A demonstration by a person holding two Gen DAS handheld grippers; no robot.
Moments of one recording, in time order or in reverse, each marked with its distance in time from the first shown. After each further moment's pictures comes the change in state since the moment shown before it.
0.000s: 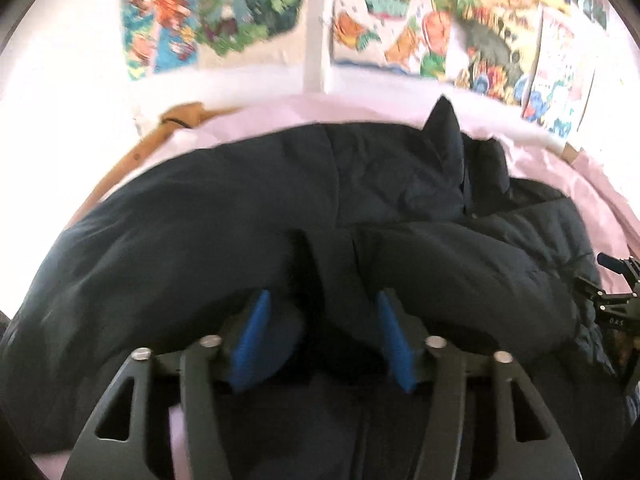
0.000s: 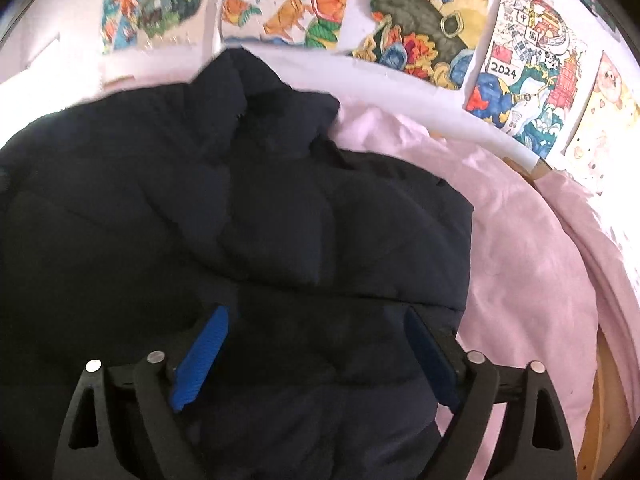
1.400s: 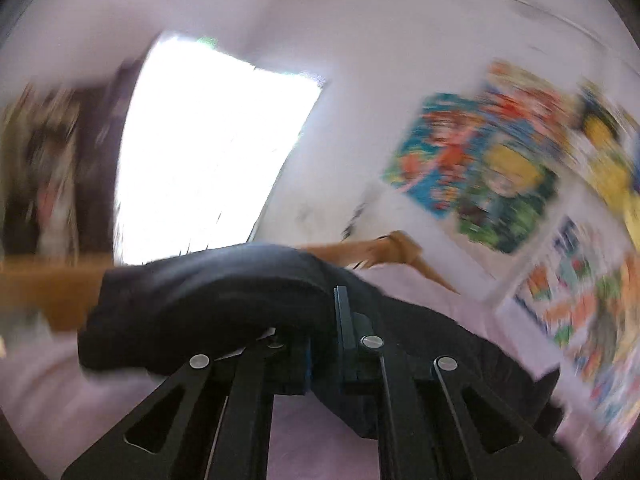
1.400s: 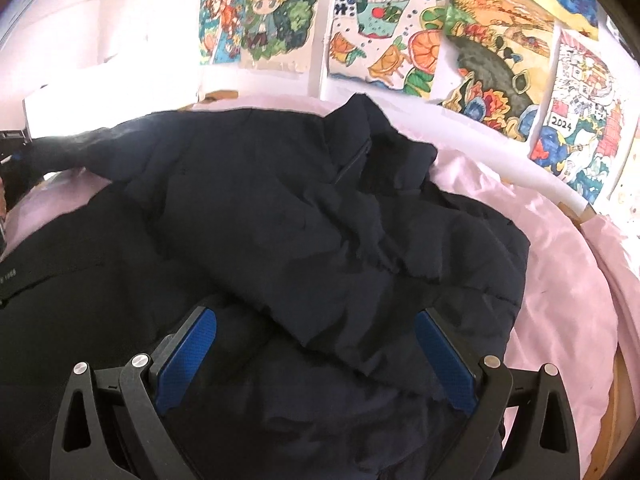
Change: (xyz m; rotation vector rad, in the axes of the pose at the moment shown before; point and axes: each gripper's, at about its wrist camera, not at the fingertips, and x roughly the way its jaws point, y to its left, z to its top) left arm -0.142 0.144 -0.072 -0.678 -0.532 0.353; right arm -0.077 0.066 -0.016 -0.099 -0.094 0.214
